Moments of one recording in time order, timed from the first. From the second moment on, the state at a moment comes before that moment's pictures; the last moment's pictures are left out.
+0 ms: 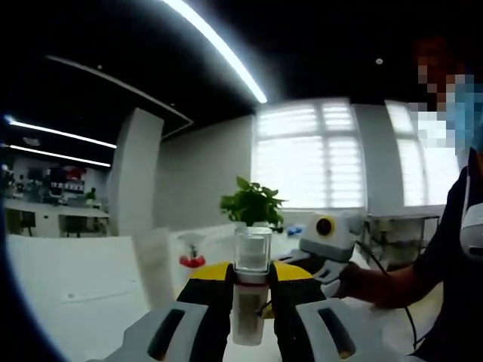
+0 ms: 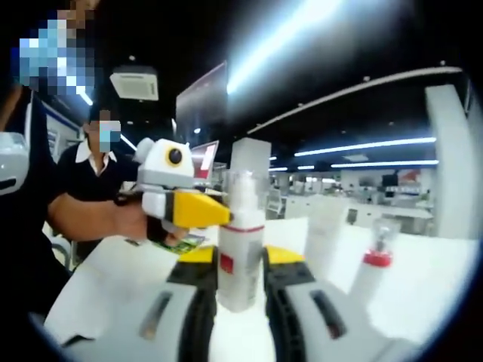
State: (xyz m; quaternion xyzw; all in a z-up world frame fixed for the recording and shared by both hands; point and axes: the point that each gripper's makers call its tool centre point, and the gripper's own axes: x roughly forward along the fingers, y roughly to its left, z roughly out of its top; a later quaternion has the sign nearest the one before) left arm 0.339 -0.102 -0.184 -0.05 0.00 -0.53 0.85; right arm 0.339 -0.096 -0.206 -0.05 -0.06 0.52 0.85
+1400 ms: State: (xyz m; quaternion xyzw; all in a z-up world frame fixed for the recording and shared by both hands) left arm 0.377 -0.168 -0.186 -0.03 0.01 -0.56 0.83; right arm 0.383 -0.162 -0.209 -0.16 0.03 0.47 0.87
